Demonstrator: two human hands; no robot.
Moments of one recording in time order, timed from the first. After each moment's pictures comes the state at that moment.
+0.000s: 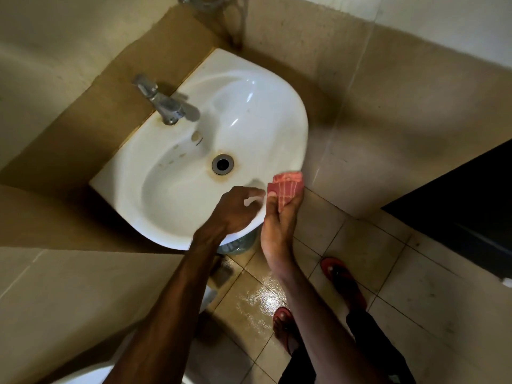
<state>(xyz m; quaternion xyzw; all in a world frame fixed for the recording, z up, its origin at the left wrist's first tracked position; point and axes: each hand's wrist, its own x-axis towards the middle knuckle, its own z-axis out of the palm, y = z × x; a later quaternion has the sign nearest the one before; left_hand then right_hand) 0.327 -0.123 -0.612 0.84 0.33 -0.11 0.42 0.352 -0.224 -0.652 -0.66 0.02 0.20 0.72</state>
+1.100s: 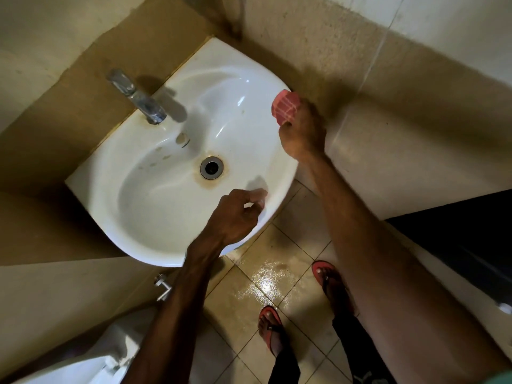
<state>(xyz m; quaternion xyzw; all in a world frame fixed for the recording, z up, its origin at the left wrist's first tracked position) 0.378 -0.143 -0.609 0.81 0.38 -0.08 0.45 0.577 -0.164 -0.618 -0.90 -0.18 0.21 0.34</state>
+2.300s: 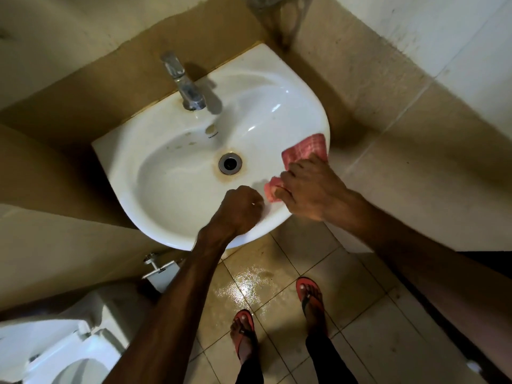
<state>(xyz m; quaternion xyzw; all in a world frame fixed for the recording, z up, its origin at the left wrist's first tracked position) 0.371 -0.128 -0.616 0.83 0.40 -0.10 0.38 0.546 -0.210 -0.601 -0.66 -0.74 0.04 -0.11</state>
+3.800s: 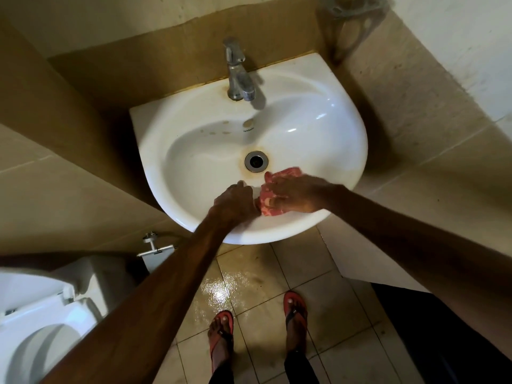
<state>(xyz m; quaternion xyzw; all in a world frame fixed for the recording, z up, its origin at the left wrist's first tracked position) 0.340 -0.091 -0.657 0.82 0.46 -0.17 0.29 0.528 -0.133 -0.640 -0.54 -0.77 0.29 -0.18</state>
